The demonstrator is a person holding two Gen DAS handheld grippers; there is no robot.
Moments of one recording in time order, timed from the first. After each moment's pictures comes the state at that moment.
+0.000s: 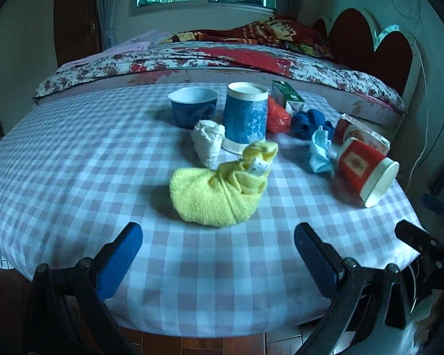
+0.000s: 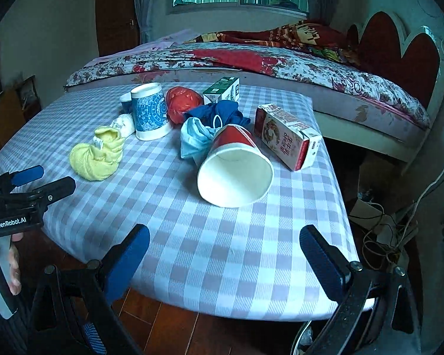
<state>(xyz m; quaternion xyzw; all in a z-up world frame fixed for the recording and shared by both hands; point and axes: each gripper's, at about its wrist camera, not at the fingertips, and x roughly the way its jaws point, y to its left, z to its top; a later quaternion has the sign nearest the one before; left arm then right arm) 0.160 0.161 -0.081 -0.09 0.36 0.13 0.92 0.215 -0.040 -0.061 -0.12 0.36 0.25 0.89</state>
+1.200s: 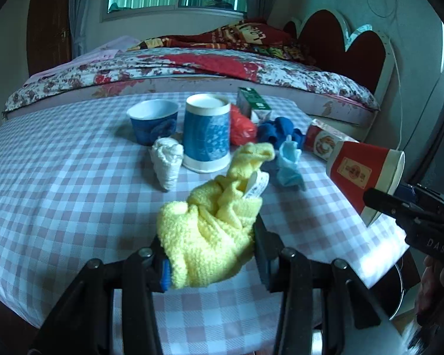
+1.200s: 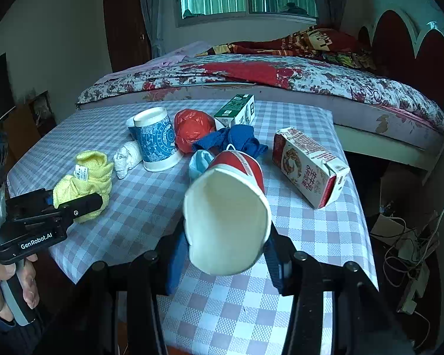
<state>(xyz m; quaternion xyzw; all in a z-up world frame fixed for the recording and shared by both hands) 0.169 0.148 -0.066 -0.08 0.35 0.04 0.93 0.231 -0.038 -0.045 -0.08 0.33 0.29 0.89</state>
